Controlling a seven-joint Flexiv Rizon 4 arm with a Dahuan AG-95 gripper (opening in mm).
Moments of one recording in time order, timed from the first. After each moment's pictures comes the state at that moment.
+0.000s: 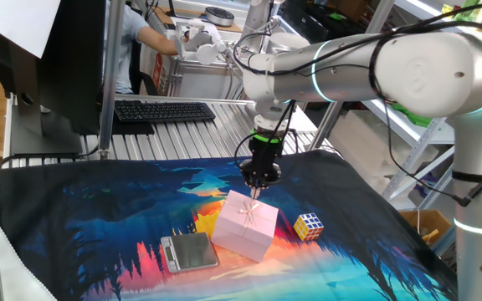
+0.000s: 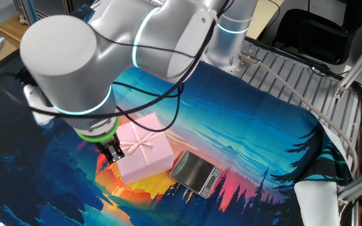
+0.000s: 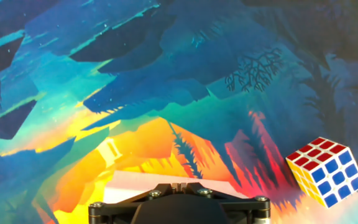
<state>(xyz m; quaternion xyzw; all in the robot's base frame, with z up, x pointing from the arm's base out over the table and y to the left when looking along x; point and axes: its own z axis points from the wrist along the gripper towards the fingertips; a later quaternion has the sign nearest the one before) 0.643 -0.058 0.081 -0.24 -0.97 0.04 0.07</state>
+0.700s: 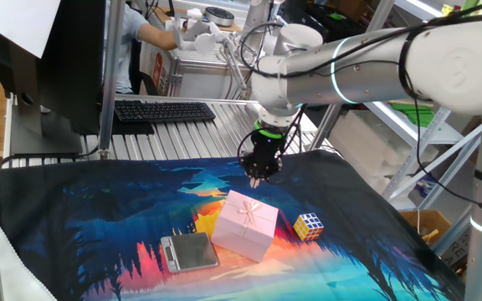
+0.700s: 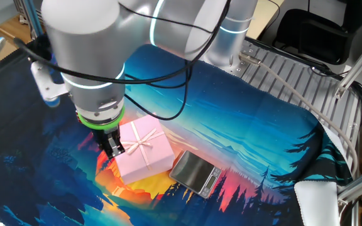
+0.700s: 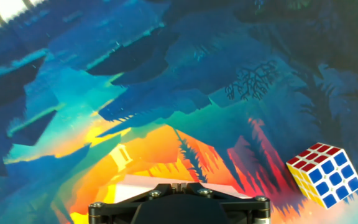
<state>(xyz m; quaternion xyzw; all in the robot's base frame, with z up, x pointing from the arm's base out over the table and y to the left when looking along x) 0.662 -0.055 0.106 -0.25 -0.97 0.02 -0.01</state>
